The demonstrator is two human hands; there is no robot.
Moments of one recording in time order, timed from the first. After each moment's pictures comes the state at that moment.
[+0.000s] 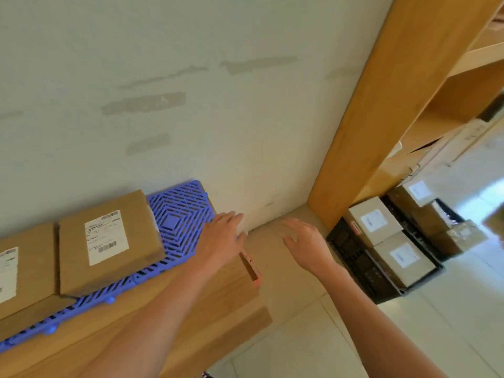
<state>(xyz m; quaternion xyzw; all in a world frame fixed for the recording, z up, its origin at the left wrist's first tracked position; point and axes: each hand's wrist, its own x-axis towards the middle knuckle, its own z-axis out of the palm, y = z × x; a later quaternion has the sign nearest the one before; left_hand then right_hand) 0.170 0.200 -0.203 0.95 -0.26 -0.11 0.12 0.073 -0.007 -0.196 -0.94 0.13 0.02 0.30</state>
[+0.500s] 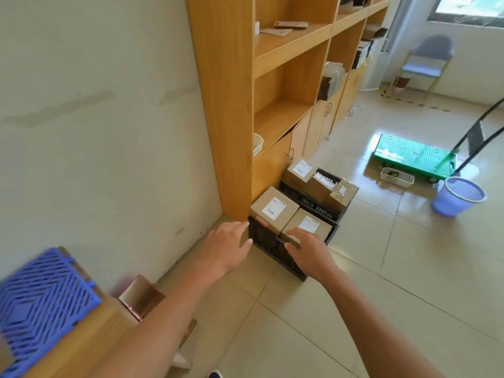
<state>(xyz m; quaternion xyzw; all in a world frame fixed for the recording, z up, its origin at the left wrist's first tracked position) 0.017 -0.118 -0.178 0.86 -0.49 -0.11 0.13 -0.161 -0.259 -0.172 -0.88 0.37 -0.03 0.30</state>
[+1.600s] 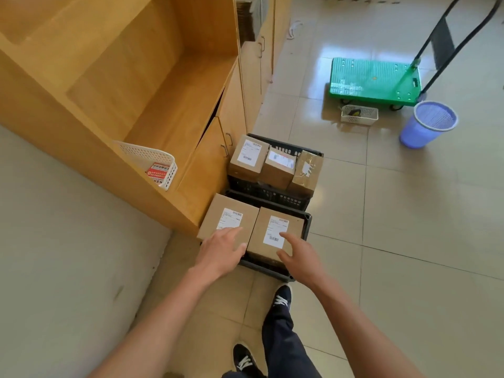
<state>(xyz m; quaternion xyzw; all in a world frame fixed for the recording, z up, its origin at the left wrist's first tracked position) 0.134 -0.540 -0.294 0.79 -0.54 -0.29 0.05 -0.075 -0.610 -0.329 -0.73 0.54 0.00 0.42</state>
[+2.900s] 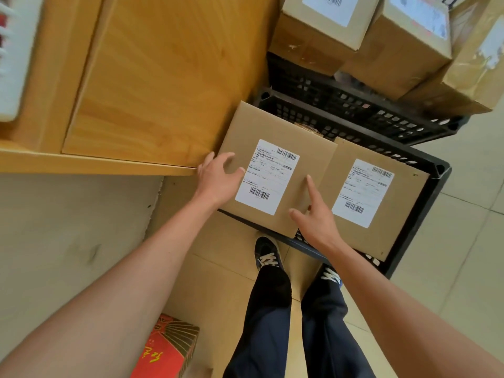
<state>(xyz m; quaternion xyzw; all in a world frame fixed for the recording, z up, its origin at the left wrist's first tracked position) 0.346 -0.668 -0.715 0.87 -0.26 -0.40 0.11 0.114 -0.698 -0.754 -0.55 0.59 0.06 0.59</state>
